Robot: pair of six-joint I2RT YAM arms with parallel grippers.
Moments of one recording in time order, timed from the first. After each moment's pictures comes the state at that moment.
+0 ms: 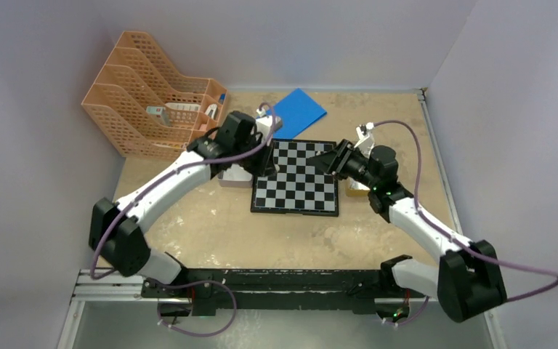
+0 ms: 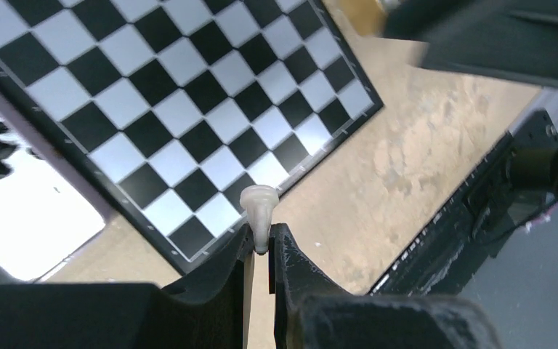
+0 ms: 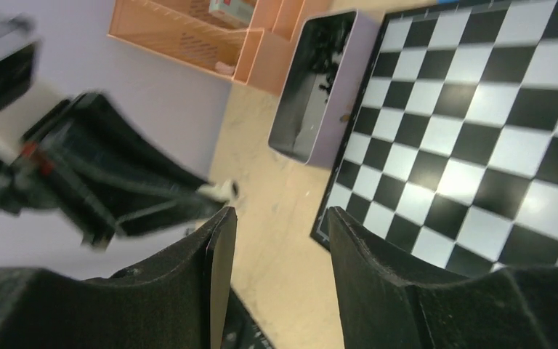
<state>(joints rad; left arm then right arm) -0.66 1.41 1.21 -0.53 0.30 -0.19 0.33 1.19 0.56 0.41 -0.52 0.96</state>
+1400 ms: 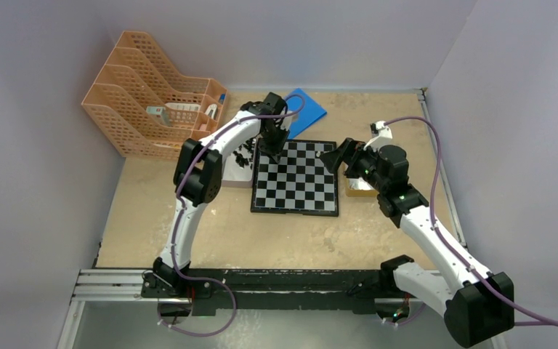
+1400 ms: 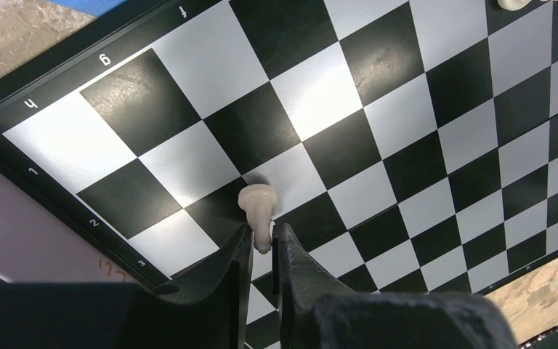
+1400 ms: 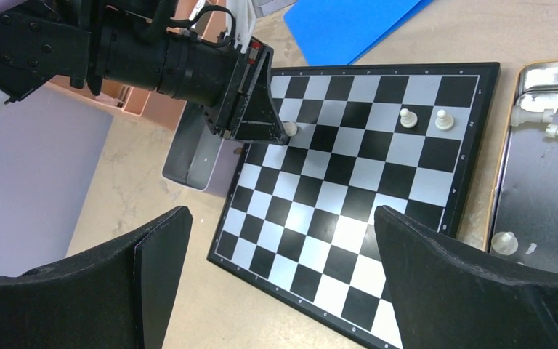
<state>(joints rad) -0.52 2.33 2.04 -0.92 0.21 -0.08 0.33 0.97 0.67 0.01 -0.20 0.58</state>
